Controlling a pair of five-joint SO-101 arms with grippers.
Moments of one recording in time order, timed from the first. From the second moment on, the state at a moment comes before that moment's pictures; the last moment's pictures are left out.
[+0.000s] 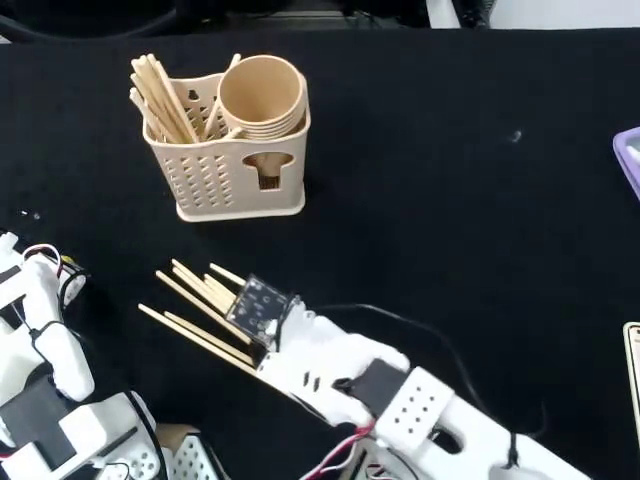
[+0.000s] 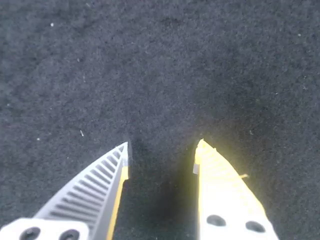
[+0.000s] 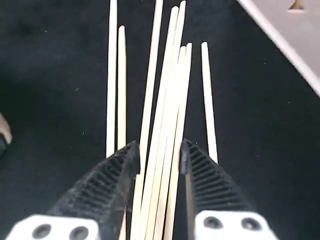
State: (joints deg) left arm -43.3 -13.8 51.5 36.2 16.8; right arm -51.8 -61.9 83.0 37.8 9.1
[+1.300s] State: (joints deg) left arm -43.3 -13.8 51.5 36.2 16.8; right arm -43.6 -33.7 66.7 36.7 13.1
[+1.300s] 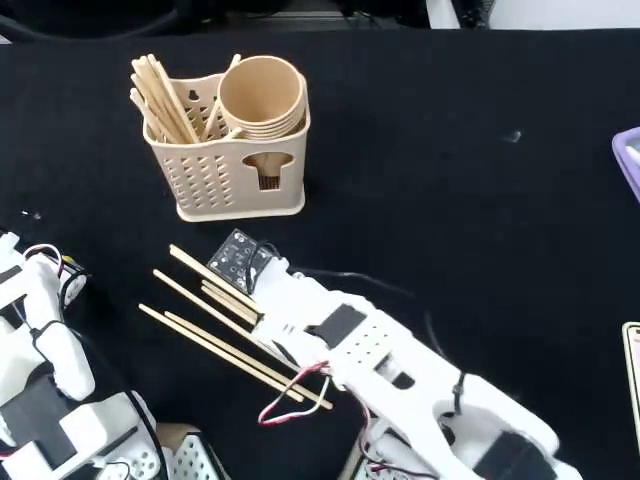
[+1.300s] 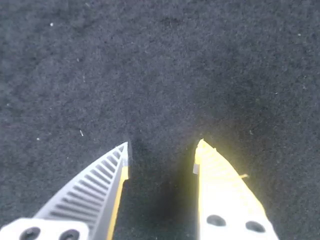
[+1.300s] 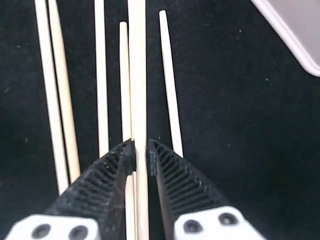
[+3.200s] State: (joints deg) left arm -42.0 -13.8 51.5 36.2 16.8; right arm -36.7 7.7 23.1 -29.5 3.6
